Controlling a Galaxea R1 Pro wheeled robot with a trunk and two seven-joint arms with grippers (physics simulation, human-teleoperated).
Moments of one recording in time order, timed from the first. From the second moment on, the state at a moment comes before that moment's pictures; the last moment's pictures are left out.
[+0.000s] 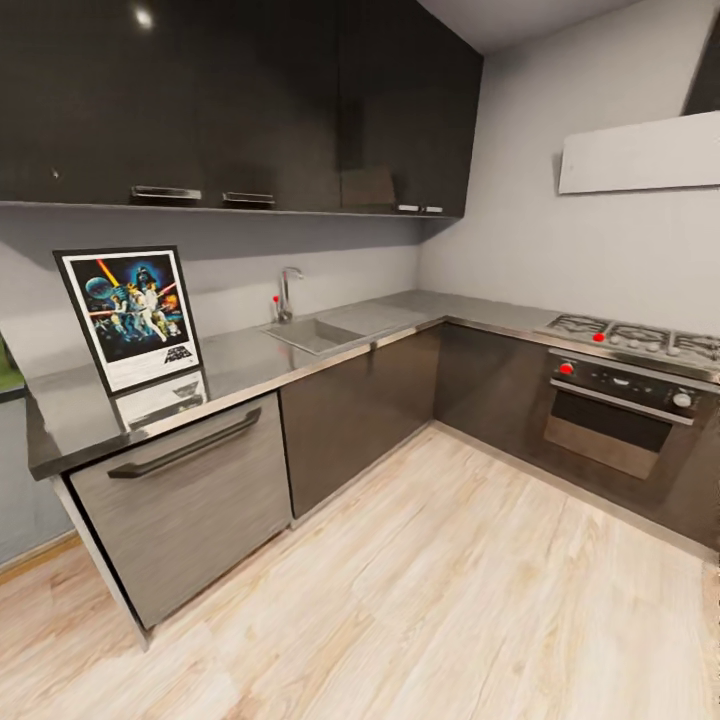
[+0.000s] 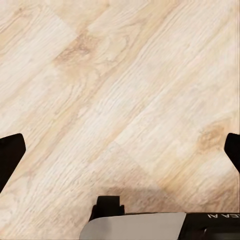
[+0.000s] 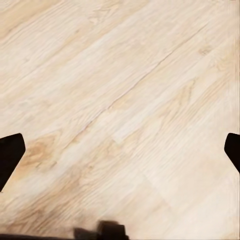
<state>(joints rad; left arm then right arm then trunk) 0.04 0.00 0.01 -0.64 0.00 0.01 0.00 -0.05 -0.01 0.01 -0.52 0.09 -0.11 0.00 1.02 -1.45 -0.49</state>
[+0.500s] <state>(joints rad) 0.04 0.00 0.01 -0.64 0.00 0.00 0.00 -0.05 0.00 0.01 -0.52 0.09 -0.11 -0.01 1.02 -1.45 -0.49</state>
